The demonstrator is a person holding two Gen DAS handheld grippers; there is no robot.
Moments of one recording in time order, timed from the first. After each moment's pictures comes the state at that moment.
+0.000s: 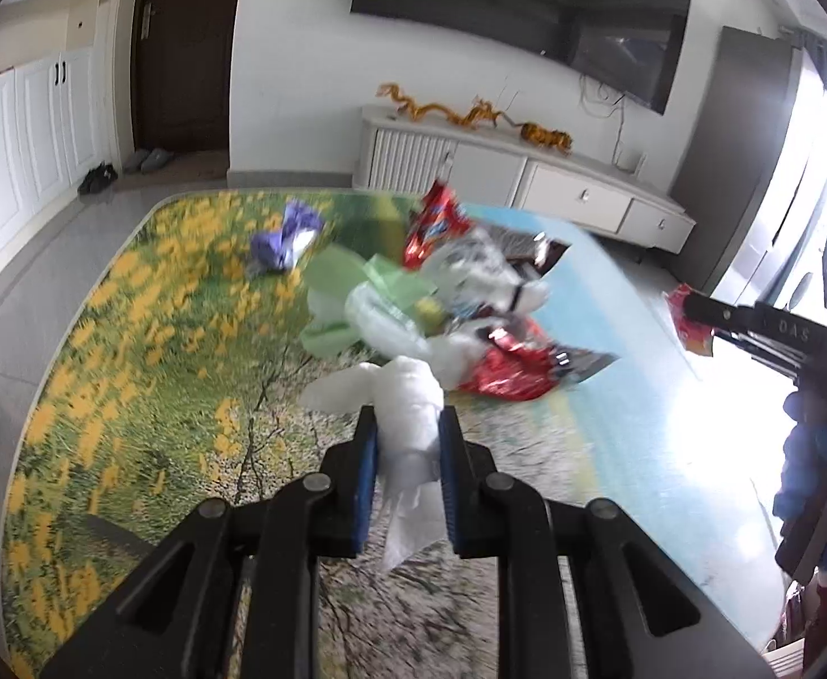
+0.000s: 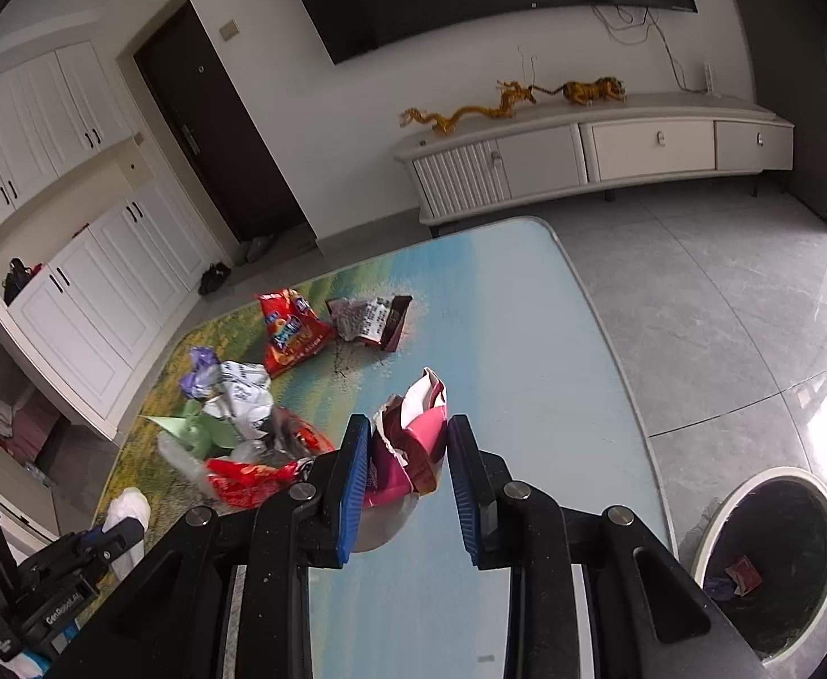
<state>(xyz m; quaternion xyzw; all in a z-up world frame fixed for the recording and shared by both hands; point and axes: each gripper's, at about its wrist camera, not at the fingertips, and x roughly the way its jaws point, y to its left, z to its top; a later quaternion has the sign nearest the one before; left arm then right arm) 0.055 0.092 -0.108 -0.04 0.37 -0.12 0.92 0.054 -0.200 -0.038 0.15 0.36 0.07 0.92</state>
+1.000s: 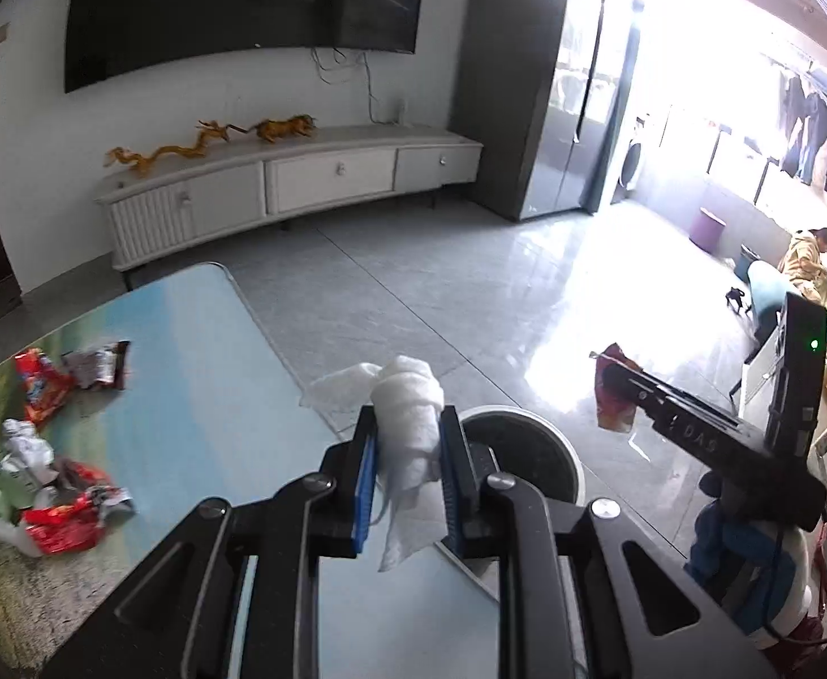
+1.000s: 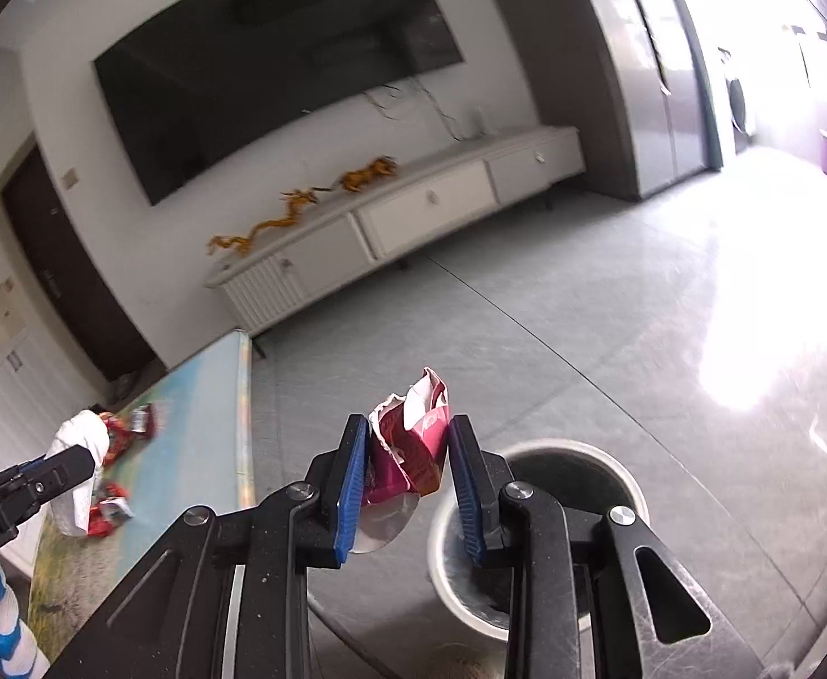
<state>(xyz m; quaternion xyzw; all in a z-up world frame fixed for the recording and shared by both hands) 0.033 -0.215 -0.052 0.08 0.36 -0.37 0.85 -0.096 -0.404 -0.033 0.23 0.28 -0.16 0.92</state>
